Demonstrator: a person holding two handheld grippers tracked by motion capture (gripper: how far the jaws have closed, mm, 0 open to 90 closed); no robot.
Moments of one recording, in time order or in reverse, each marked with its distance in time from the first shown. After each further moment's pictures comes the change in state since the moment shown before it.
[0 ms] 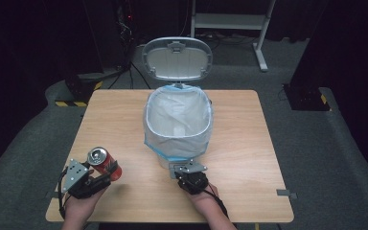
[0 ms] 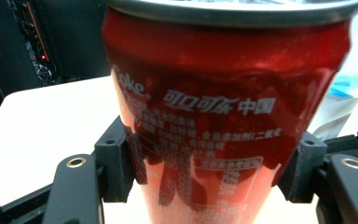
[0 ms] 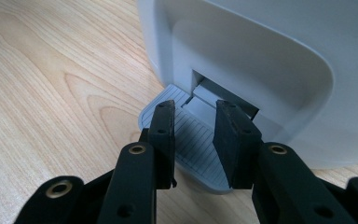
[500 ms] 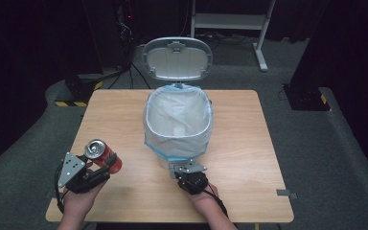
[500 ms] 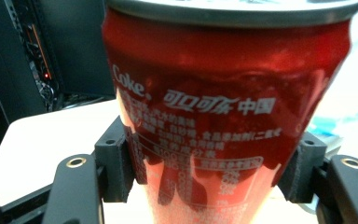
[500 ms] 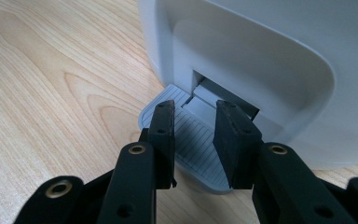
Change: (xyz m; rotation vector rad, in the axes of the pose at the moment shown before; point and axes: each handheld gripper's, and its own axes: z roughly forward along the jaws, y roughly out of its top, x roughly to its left) left arm -0.002 0.029 -0.004 -0.056 0.001 0.020; right arm 0.000 0.000 0.000 0.001 -0.003 -0.006
